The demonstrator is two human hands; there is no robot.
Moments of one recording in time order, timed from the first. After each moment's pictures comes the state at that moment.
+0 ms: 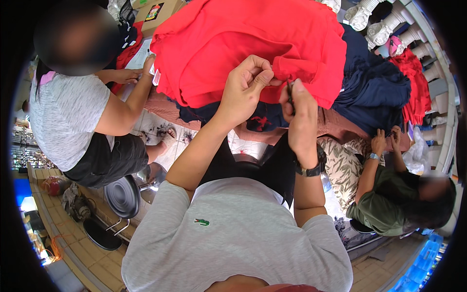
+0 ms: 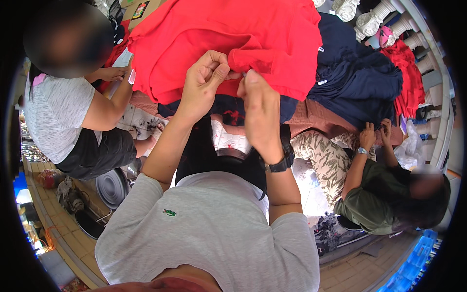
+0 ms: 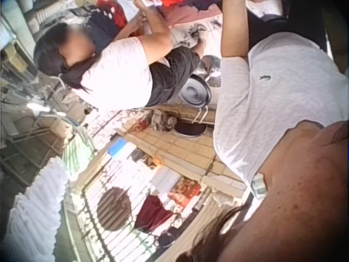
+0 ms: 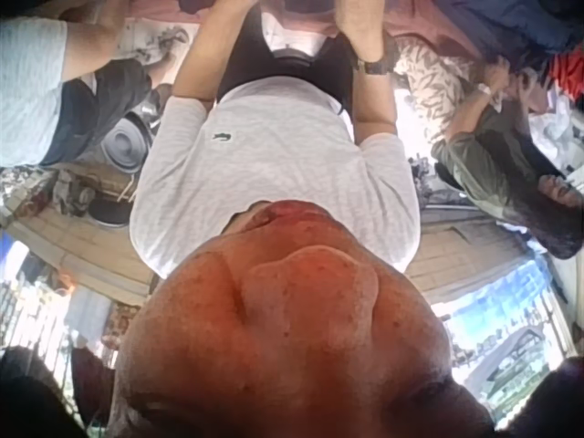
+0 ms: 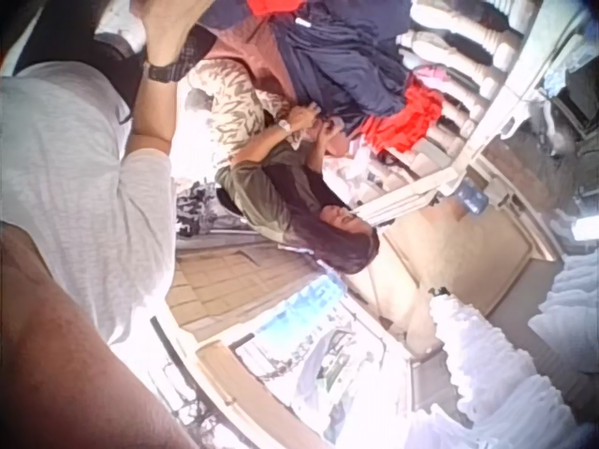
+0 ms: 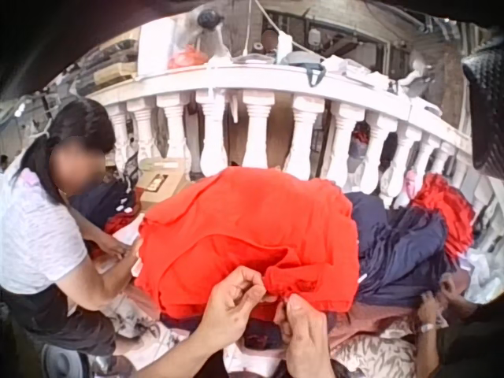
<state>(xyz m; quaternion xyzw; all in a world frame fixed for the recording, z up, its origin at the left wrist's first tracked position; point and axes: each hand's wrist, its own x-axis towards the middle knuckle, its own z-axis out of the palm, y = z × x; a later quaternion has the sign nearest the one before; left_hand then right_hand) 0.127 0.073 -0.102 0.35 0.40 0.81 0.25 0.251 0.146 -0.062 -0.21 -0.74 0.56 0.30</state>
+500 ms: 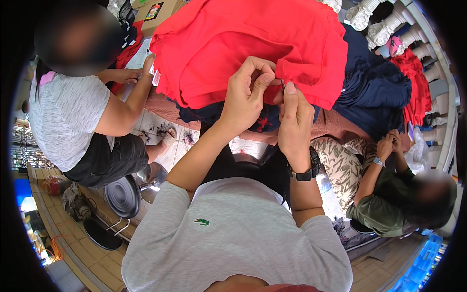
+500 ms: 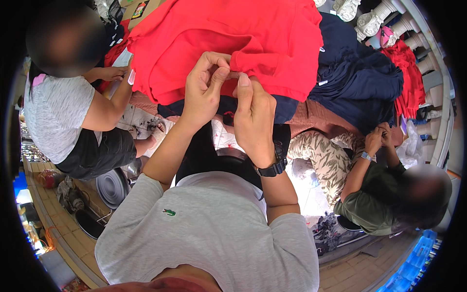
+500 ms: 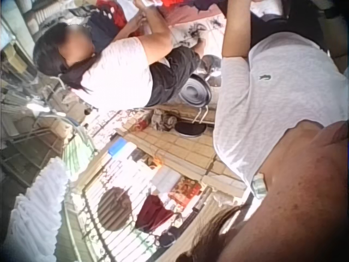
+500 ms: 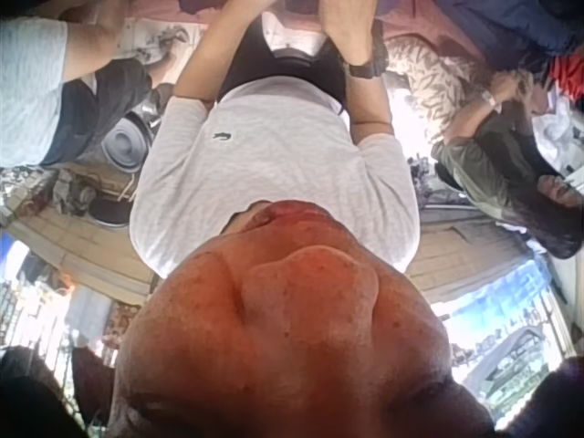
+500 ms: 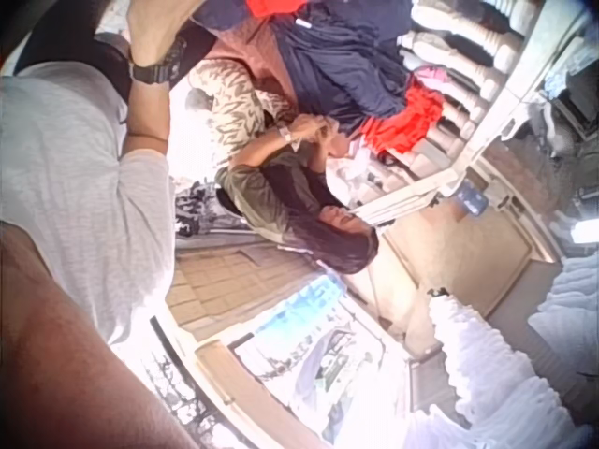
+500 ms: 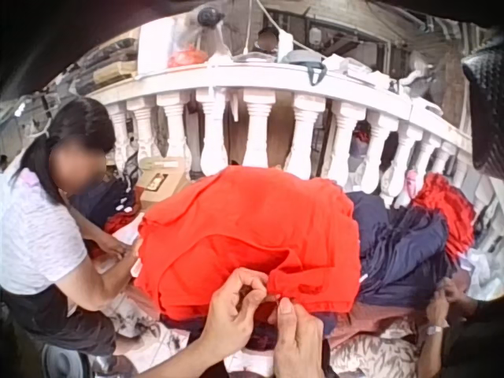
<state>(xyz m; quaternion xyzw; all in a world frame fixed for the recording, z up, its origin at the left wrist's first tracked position) 0.140 0.074 -0.097 0.35 0.42 0.83 0.15 0.247 0.131 -0.063 -0.24 -0.81 0.44 0.32</state>
